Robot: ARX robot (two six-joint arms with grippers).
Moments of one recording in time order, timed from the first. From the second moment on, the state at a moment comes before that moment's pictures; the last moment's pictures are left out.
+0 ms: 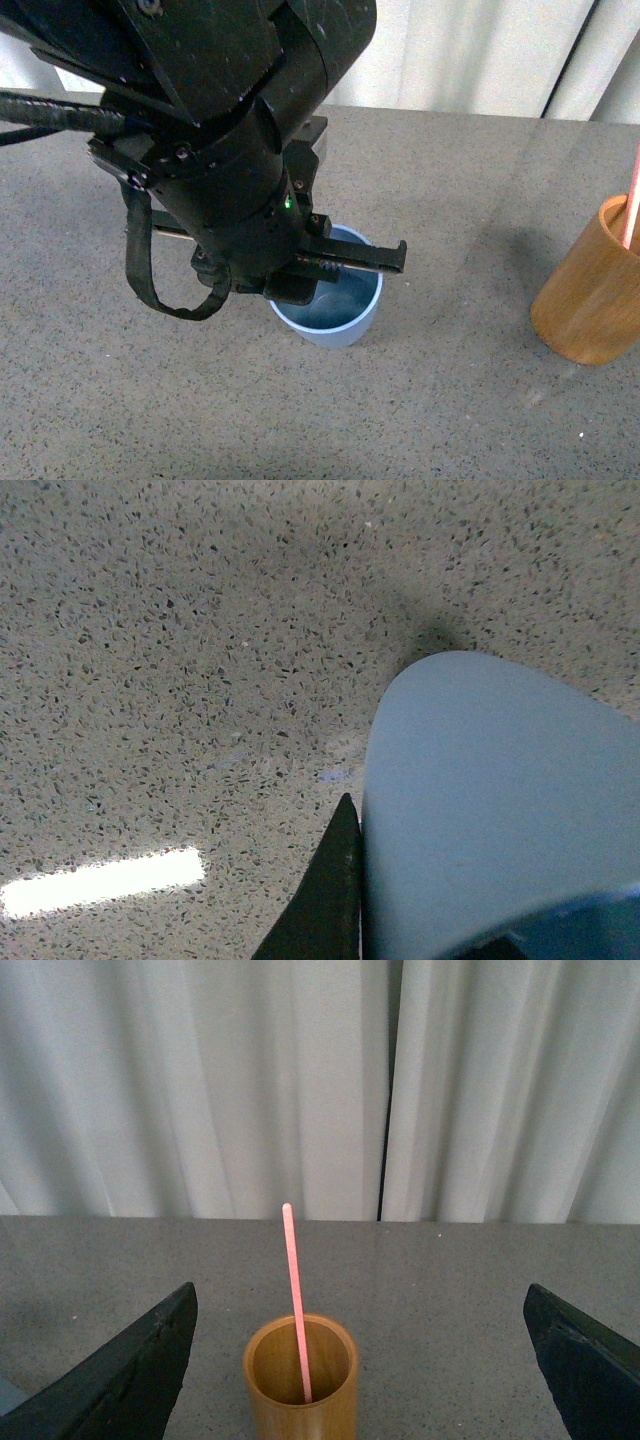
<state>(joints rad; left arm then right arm) -0.54 1.99 1.15 -0.34 -0.09 -0.30 0.00 0.00 0.02 0.00 0.00 0.00</state>
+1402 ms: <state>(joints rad) -0.26 1.39 0.45 0.83 -0.25 -0.01 0.00 0.00 0.02 0.00 0.00 0.00</state>
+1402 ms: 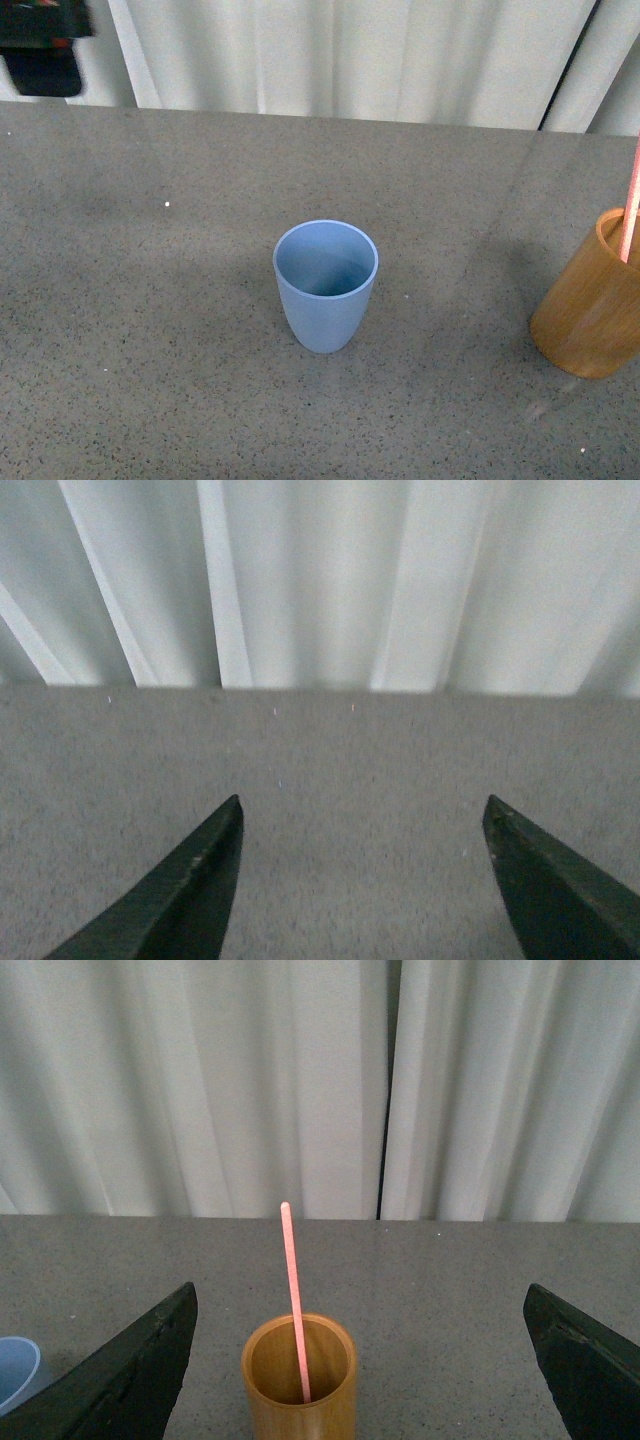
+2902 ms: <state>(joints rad) 0.00 0.34 0.02 0.34 0.00 0.00 0.00 0.00 0.02 0.00 0.00 0.00</state>
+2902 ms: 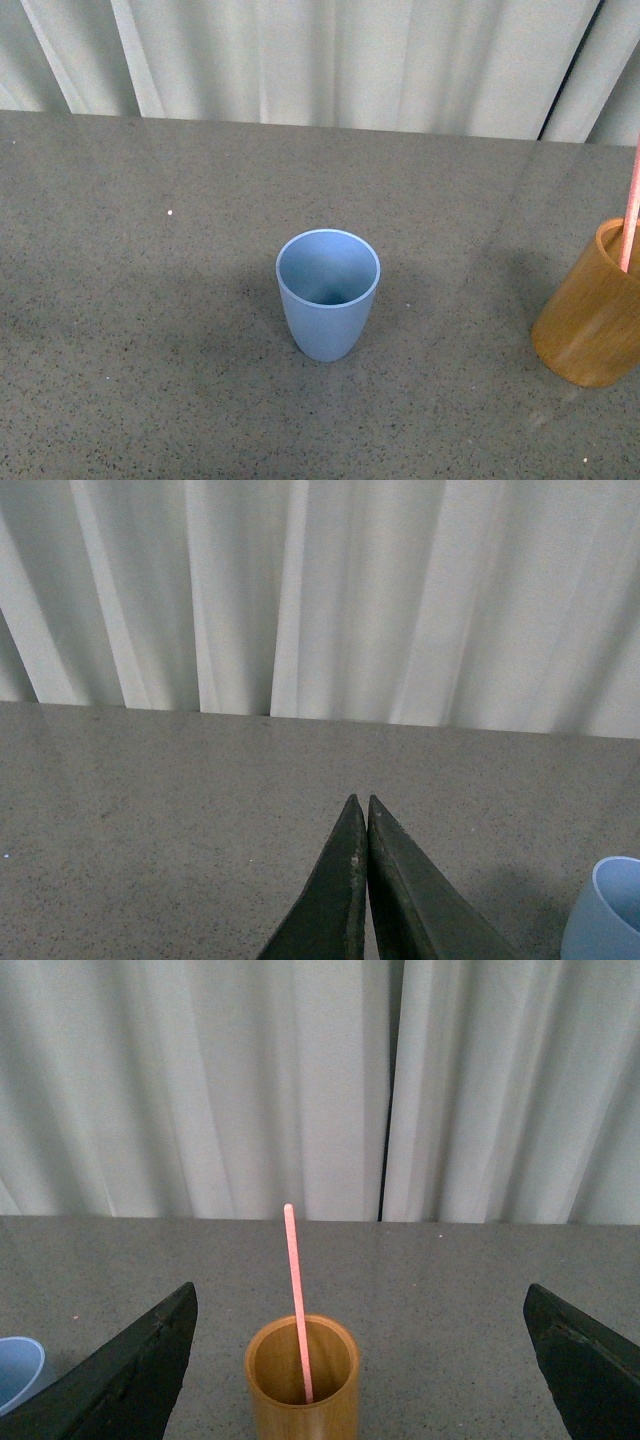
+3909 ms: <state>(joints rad) 0.00 0.00 0.02 0.00 0.00 0.00 0.00 0.00 0.02 0.00 0.00 0.00</state>
